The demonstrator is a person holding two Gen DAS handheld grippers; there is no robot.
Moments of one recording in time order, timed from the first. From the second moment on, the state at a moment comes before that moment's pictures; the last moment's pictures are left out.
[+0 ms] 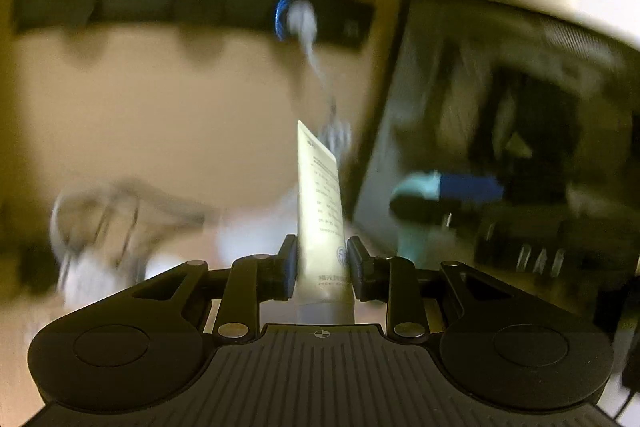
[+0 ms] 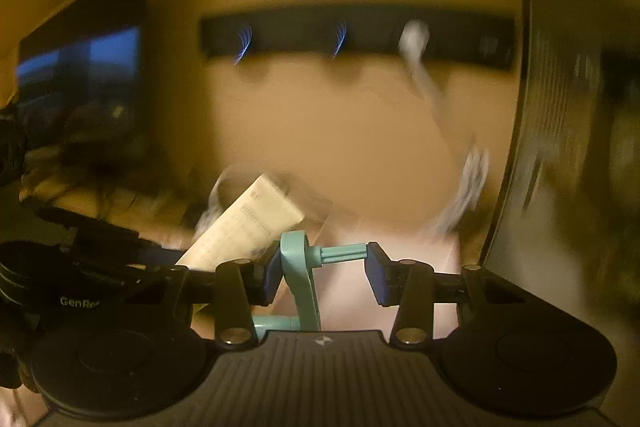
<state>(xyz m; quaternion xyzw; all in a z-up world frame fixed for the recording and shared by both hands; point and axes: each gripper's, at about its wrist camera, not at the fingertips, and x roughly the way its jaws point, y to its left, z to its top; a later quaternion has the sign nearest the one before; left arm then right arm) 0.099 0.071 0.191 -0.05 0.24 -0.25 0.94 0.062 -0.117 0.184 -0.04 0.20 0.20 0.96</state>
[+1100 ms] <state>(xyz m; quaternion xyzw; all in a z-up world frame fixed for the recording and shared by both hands) 0.027 0.273 0.061 -0.26 0.38 0.06 0.88 0.089 0.037 0.060 -0.17 0.32 0.30 0.88</state>
